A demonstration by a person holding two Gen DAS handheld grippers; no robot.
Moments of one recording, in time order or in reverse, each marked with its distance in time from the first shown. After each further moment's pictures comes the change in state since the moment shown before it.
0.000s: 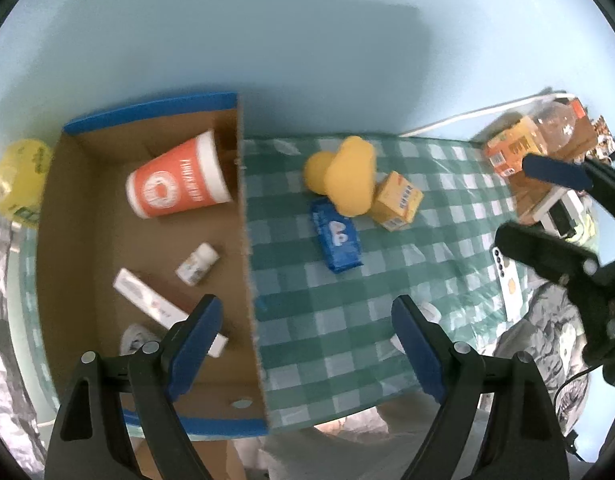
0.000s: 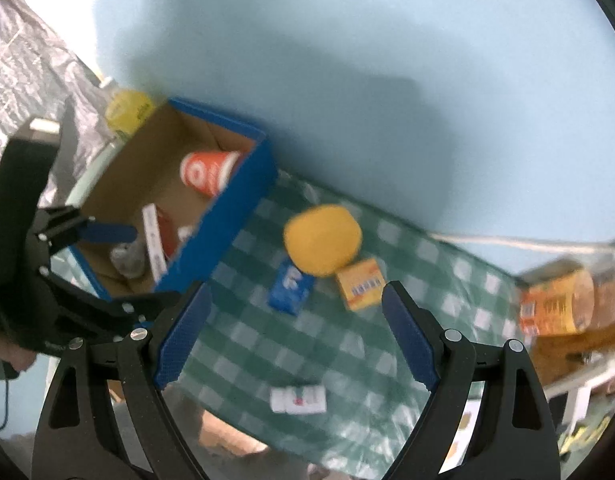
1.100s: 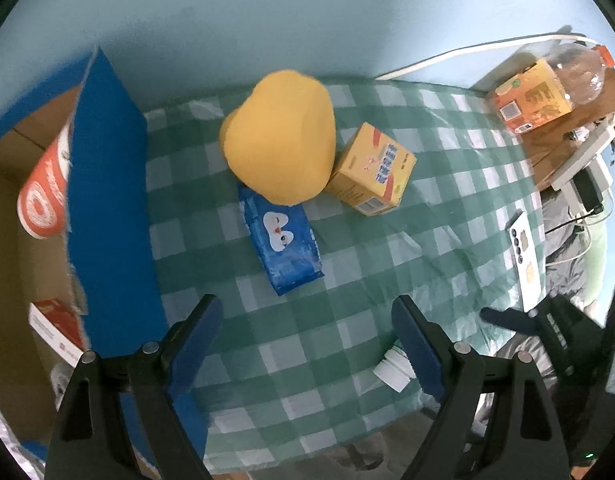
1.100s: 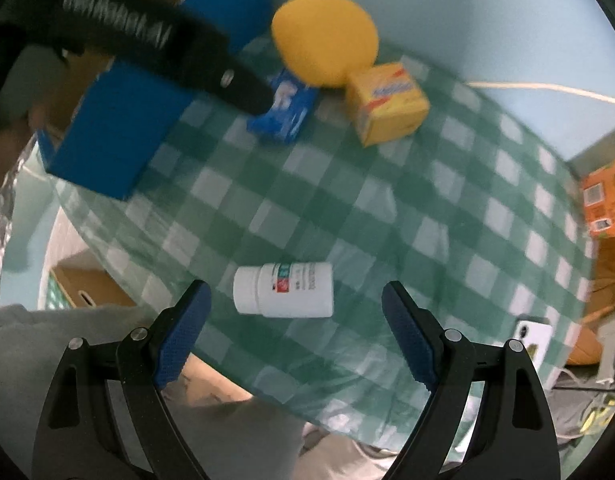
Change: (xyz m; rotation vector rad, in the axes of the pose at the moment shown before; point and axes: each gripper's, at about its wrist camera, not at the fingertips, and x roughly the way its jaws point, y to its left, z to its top) left arm 0.109 -0.051 0.017 0.062 0.139 -0.009; right arm 0.105 -0.003 -0.139 0.051 0.199 0.030
